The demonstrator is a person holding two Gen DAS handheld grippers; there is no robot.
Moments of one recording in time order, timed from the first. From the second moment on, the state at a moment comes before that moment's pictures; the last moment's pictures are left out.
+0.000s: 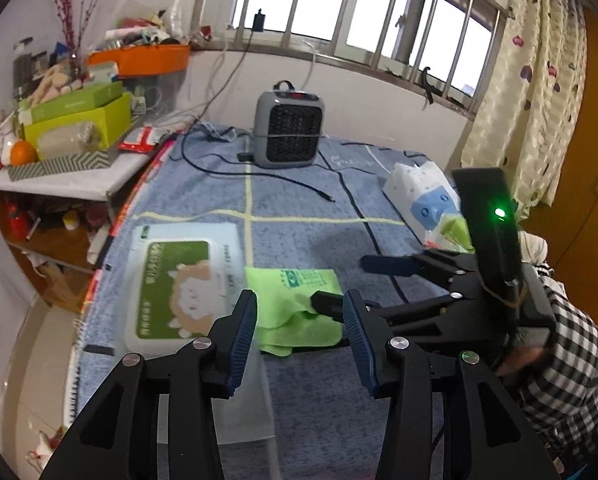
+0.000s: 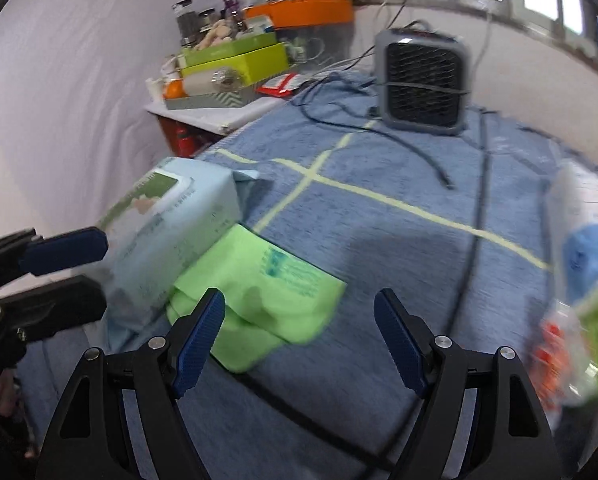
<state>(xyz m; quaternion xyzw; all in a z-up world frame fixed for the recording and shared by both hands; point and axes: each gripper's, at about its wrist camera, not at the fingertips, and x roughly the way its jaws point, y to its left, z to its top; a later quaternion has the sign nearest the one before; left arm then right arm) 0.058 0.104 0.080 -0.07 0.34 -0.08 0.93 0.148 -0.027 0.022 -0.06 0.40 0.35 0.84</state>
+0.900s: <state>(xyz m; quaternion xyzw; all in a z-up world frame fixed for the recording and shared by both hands) 0.069 0.122 0.080 -0.09 0.34 -0.09 0.93 0.147 0.019 0.005 -0.17 0.39 0.37 0.82</state>
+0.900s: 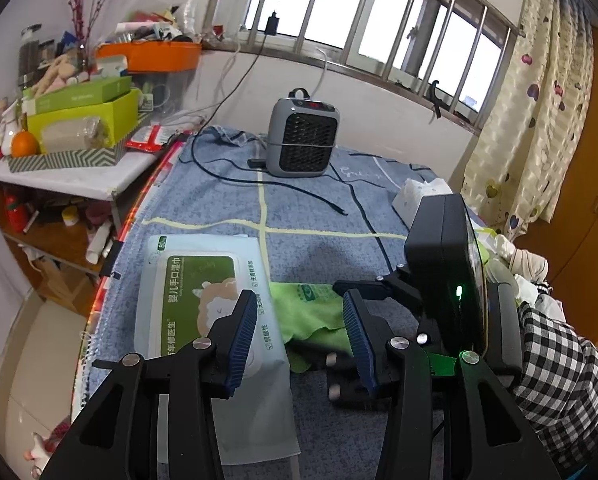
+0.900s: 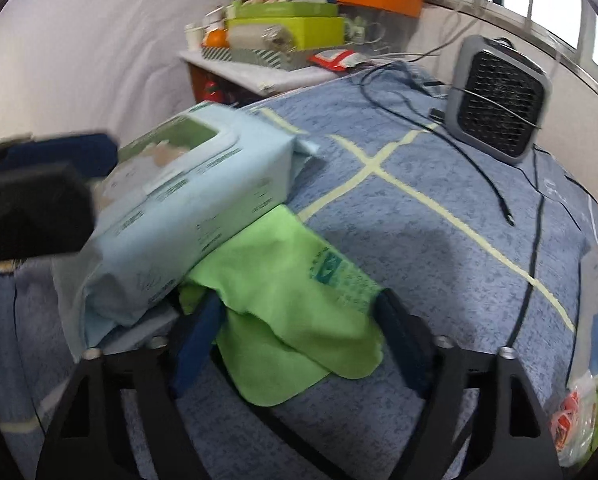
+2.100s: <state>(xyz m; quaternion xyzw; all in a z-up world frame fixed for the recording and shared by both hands) 0.085 0.044 0.077 -0.07 0.37 -0.16 0.91 0.072 -0.128 0.049 -0.04 0.36 0.23 0.90</state>
